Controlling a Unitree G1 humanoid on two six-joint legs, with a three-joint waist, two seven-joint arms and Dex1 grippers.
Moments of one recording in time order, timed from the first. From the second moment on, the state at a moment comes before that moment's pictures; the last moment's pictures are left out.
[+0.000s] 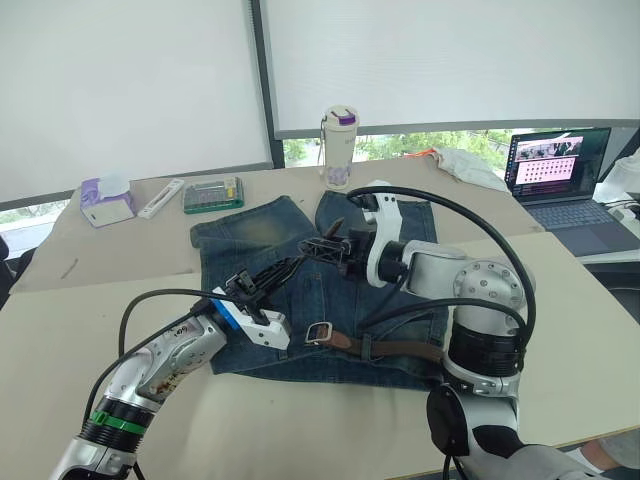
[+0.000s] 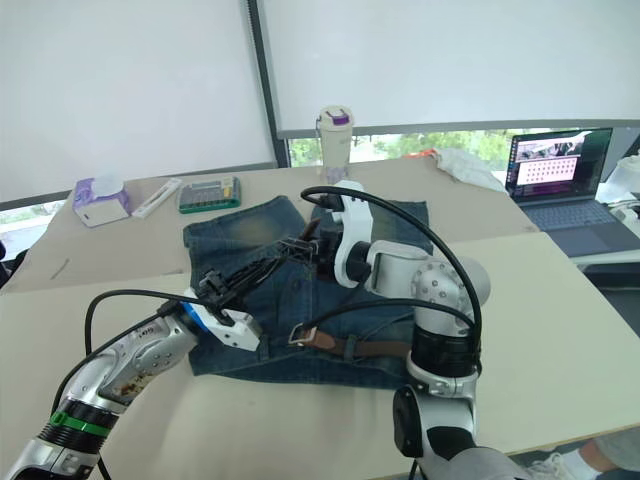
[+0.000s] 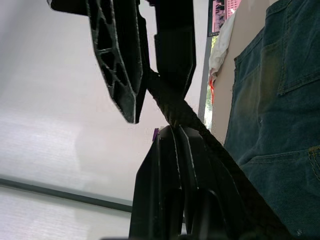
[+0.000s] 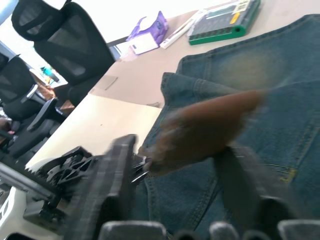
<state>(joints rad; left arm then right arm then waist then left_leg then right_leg) -0.31 0.63 -0.16 -0.02 0.73 -0.63 -0.01 -0.84 -0.04 -0.23 -0.28 0.68 1.47 0.20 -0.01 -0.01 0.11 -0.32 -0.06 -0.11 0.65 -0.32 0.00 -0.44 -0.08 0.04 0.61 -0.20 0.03</state>
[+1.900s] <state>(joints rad) -0.45 0.76 -0.09 -0.19 -0.45 0.31 -1.09 -0.75 -0.07 -0.31 -0.42 0.97 1.48 0.09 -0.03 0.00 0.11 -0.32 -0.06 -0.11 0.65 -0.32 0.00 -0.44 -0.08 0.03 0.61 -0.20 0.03</state>
